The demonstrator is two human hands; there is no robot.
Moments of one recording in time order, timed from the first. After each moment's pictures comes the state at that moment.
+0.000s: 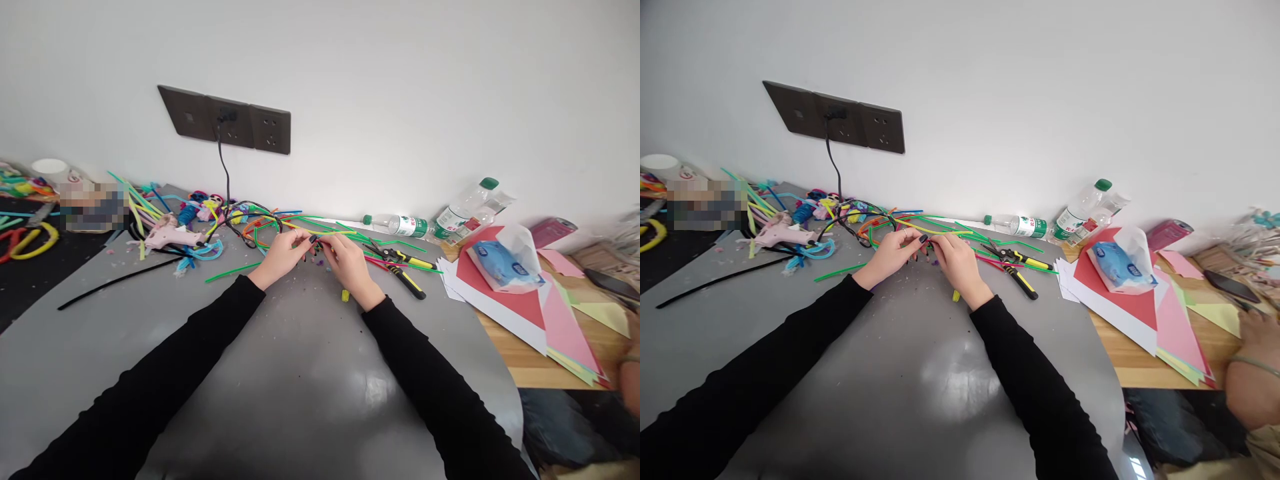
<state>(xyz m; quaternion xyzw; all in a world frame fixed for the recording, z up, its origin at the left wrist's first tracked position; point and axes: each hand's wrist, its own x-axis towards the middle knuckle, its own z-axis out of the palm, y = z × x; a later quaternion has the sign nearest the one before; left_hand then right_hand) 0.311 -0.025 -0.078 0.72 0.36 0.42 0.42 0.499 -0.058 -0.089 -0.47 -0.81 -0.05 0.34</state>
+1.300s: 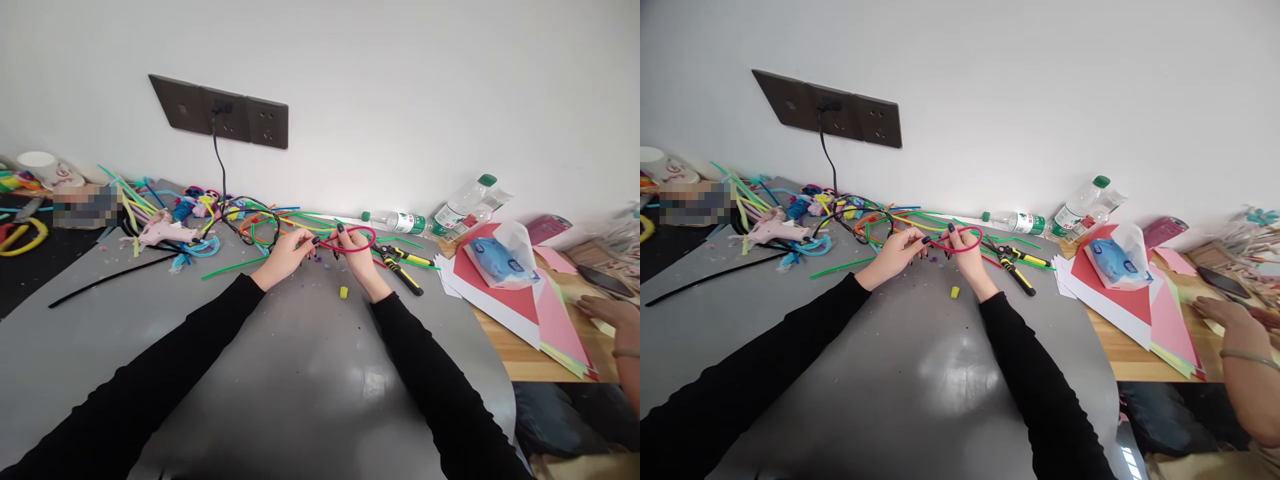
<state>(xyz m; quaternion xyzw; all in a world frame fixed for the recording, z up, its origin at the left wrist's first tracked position) 0.316 -0.028 -0.088 0.71 0.35 0.41 0.45 0.504 -0.048 -0.080 -0.46 -0.57 0.41 0.54</state>
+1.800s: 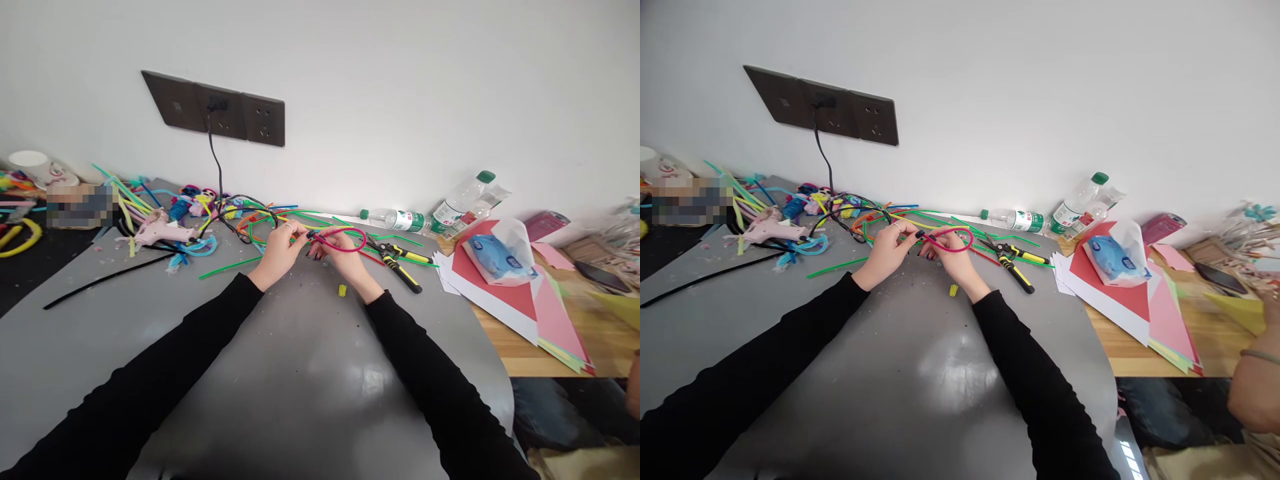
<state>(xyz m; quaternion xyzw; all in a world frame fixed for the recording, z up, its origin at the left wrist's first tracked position) 0.313 -0.026 -0.089 0.74 0.39 0.46 0.28 0.489 -0.054 -0.087 -0.37 -0.57 0.51 0.52</state>
